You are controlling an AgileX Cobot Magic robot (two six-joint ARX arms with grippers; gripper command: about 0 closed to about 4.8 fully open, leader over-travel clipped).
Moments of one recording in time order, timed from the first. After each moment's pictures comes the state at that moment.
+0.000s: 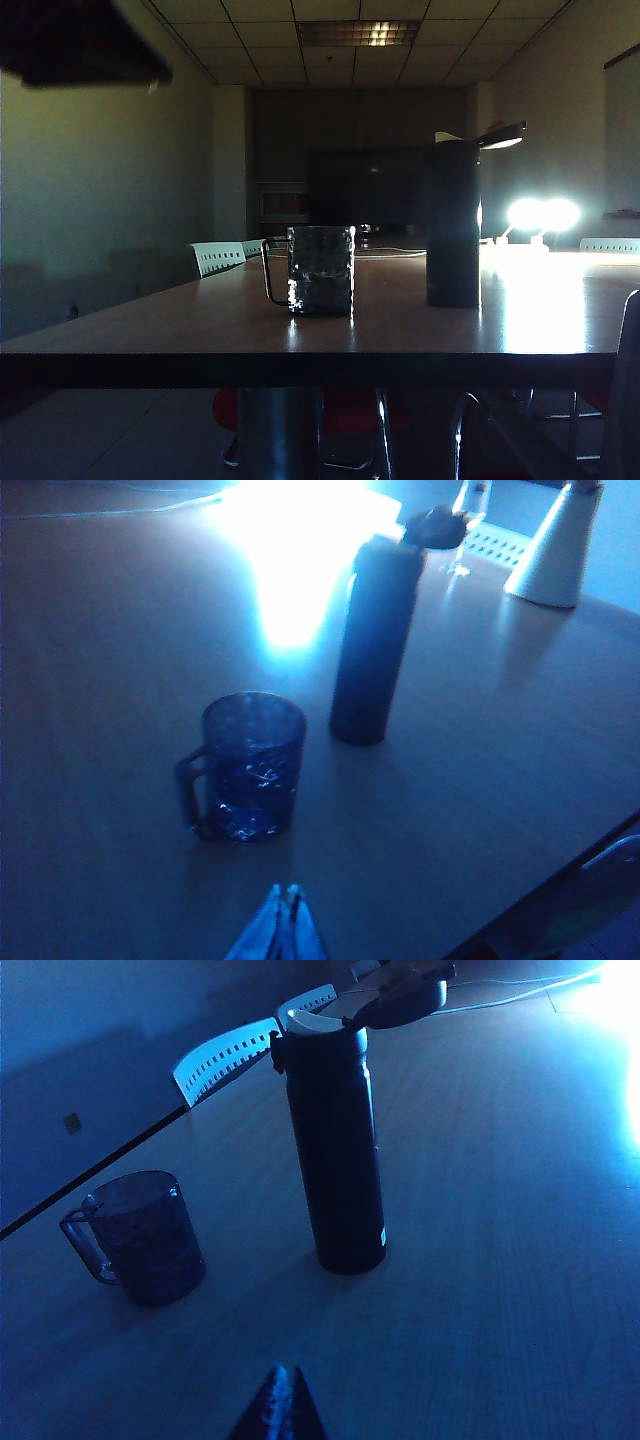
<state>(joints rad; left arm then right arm) -0.61 0.81 0.39 0.33 0.03 -0.03 0.06 0.40 0.21 0.13 -0.25 0.19</state>
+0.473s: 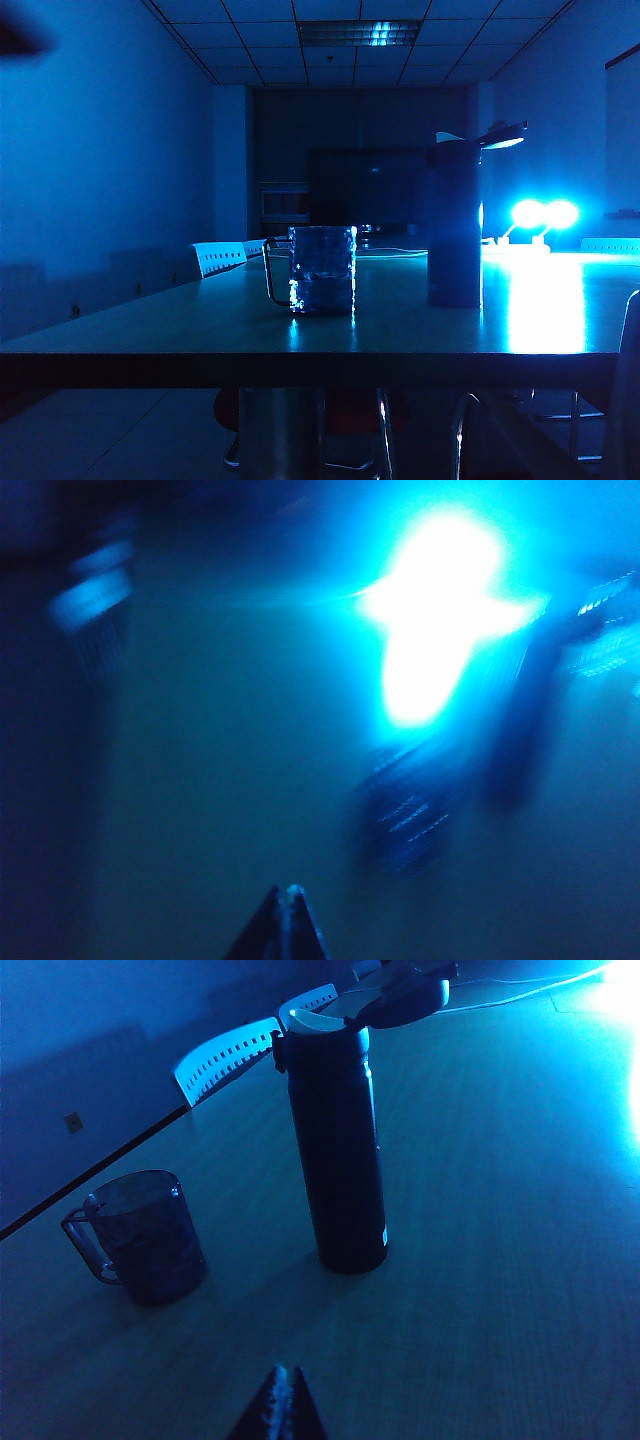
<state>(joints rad) -0.50 0.40 0.19 0.25 -0.15 -0.04 0.06 0.40 0.21 0.13 -0.25 0.19</state>
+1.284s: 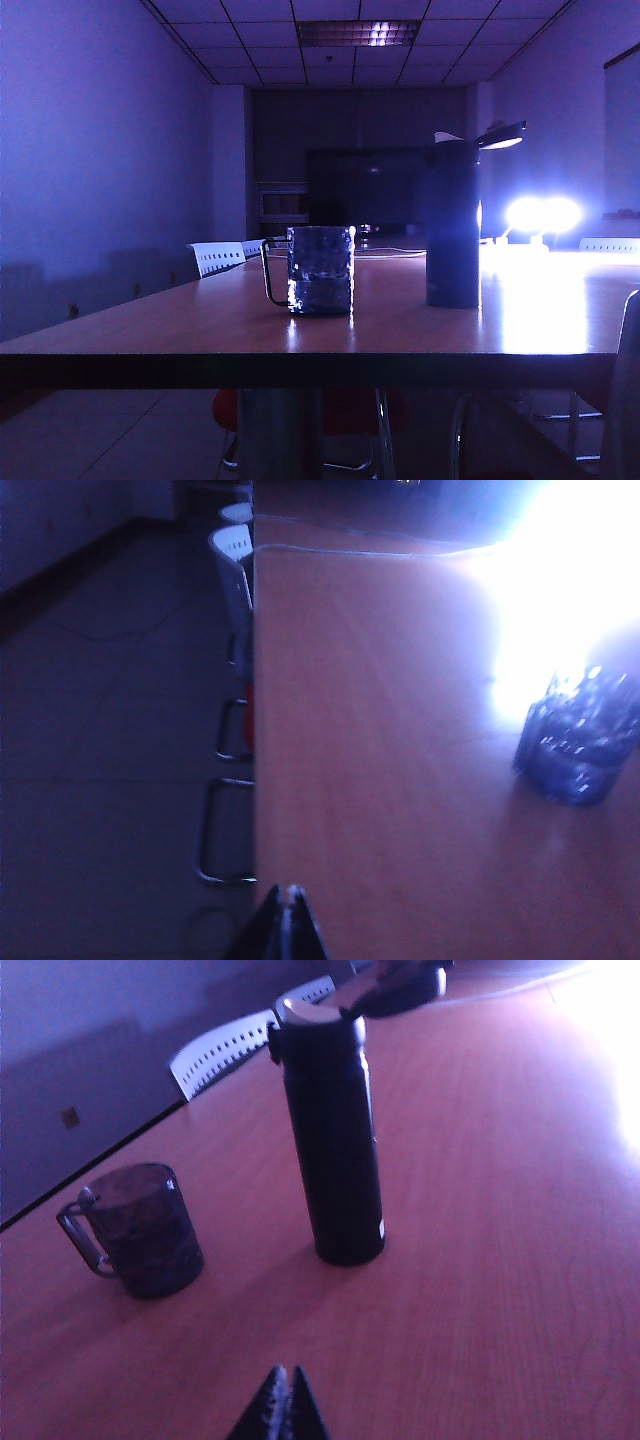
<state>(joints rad) -0.05 0.01 0.01 -0.03 0.11 -0.02 0.06 0.40 0.21 0.12 -0.25 0.19</state>
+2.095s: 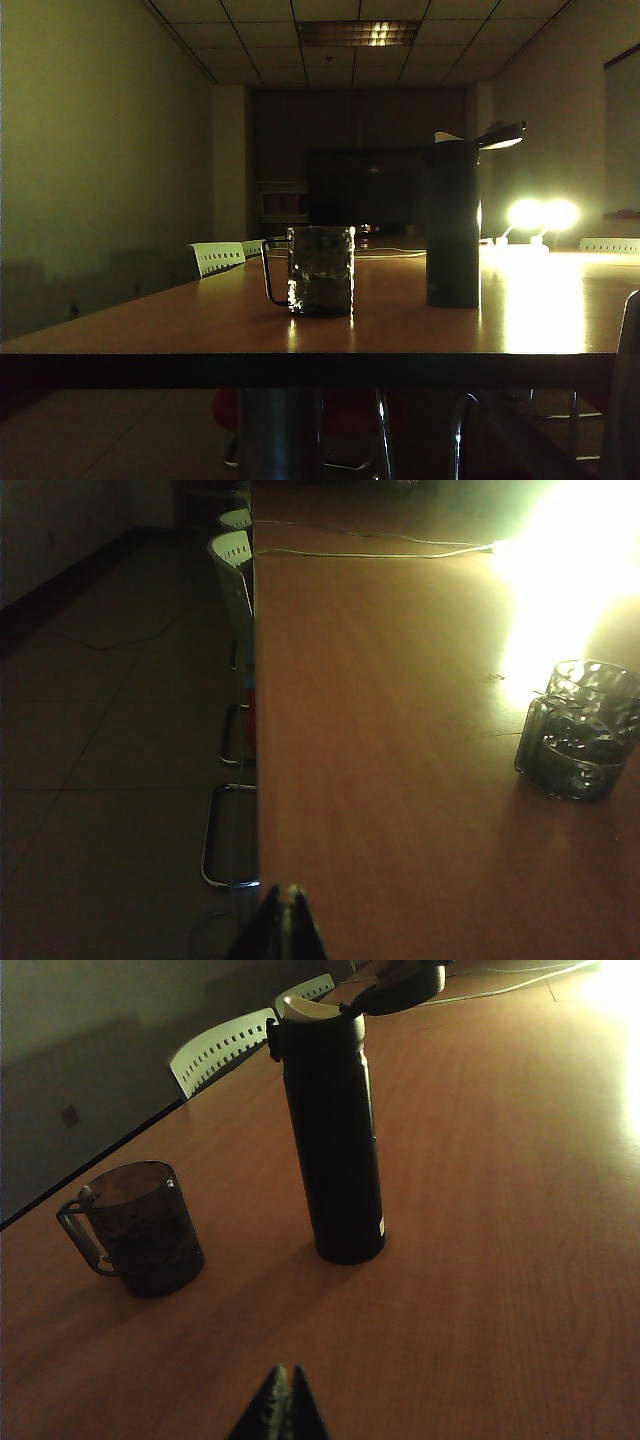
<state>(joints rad) -0.05 0.01 0.01 -0.02 0.11 0.00 0.06 0.40 0.21 0.11 -0.24 0.19</state>
